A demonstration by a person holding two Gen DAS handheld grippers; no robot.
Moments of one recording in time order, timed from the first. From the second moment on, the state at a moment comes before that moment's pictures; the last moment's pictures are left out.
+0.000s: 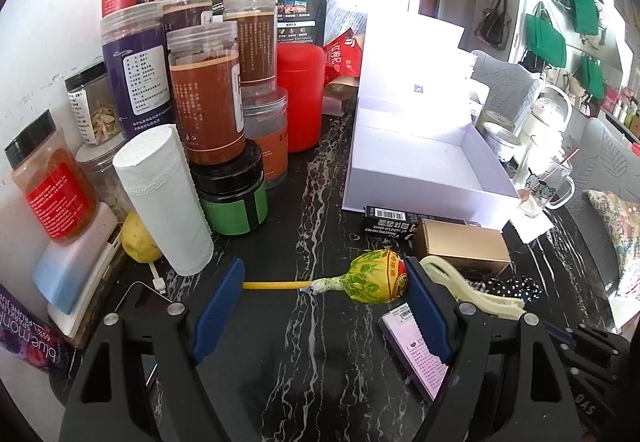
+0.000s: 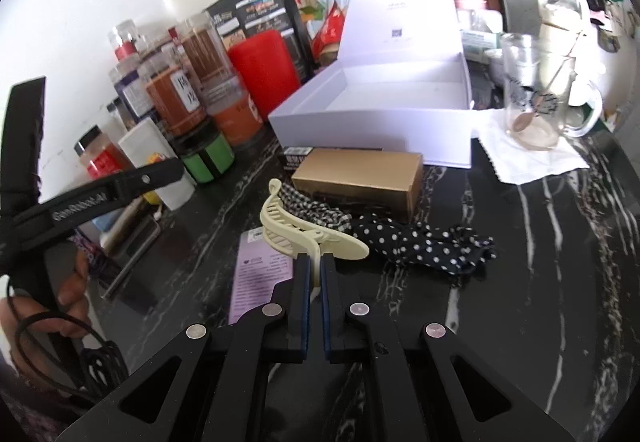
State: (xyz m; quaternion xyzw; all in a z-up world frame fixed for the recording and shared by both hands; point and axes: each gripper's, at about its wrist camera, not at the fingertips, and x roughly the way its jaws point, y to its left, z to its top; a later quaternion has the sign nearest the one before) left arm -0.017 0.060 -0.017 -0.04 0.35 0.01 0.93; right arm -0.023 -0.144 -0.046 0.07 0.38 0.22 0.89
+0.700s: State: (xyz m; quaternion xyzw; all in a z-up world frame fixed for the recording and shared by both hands) left arm -0.026 0.015 0.002 -0.01 0.34 -0.04 0.94; right arm -0.050 -0.179 -0.014 0.08 0.35 0.18 0.91
